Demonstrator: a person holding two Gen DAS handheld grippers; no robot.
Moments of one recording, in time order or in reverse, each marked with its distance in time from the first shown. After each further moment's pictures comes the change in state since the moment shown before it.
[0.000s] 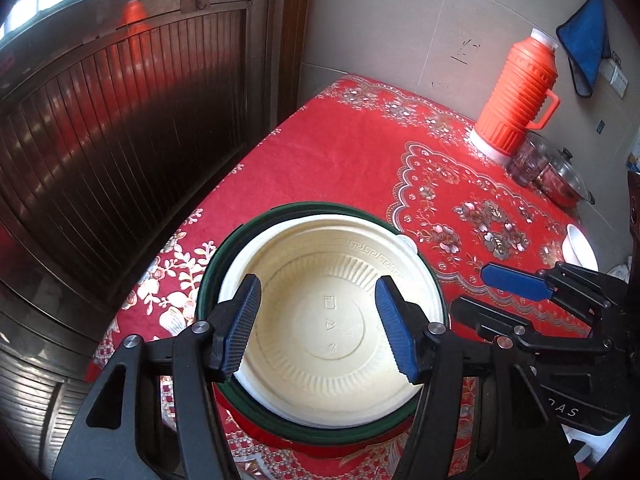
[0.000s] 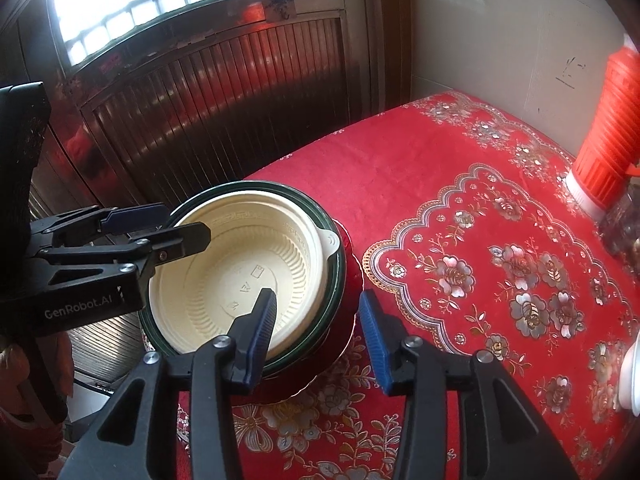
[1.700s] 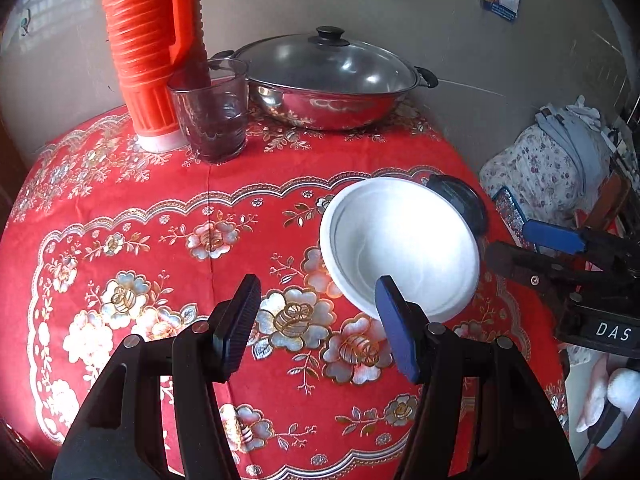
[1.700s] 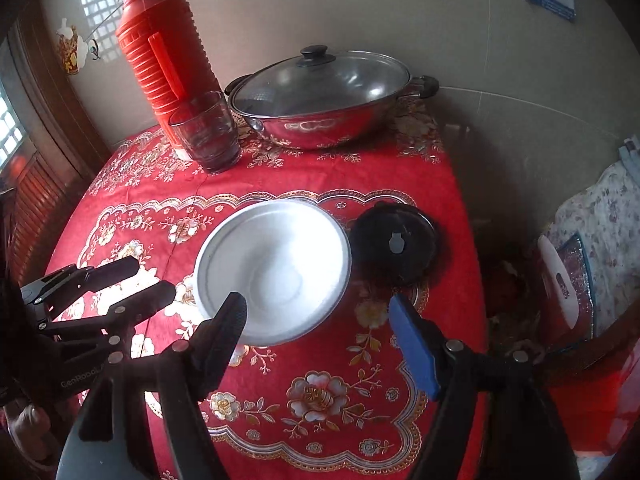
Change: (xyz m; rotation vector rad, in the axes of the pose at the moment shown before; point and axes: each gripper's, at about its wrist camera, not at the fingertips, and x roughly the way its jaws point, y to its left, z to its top) left arm 0.131 -0.429 0.034 0.536 0.134 -0.361; right arm -0.165 -0.369 -0.157 0.679 -0.051 -0.451
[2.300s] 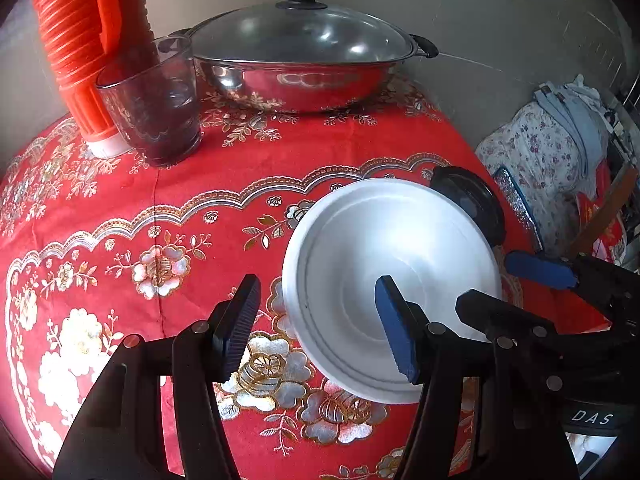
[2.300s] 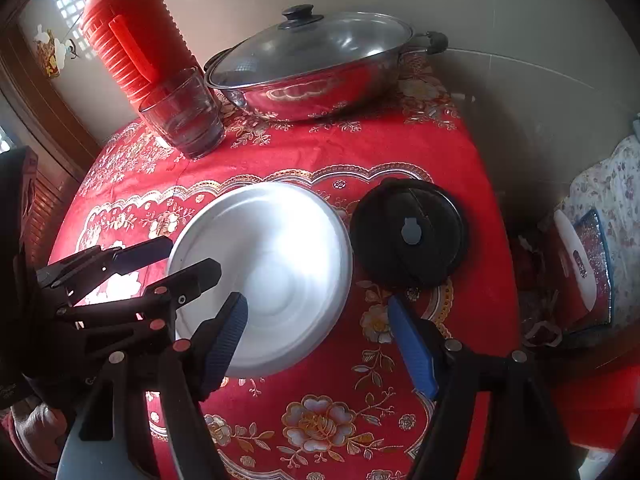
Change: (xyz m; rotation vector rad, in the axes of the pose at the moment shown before) left arm 0.059 -0.016 0.027 0.058 0.090 -0.025; right arm 0.042 -0.008 0.002 0.058 0.085 0.033
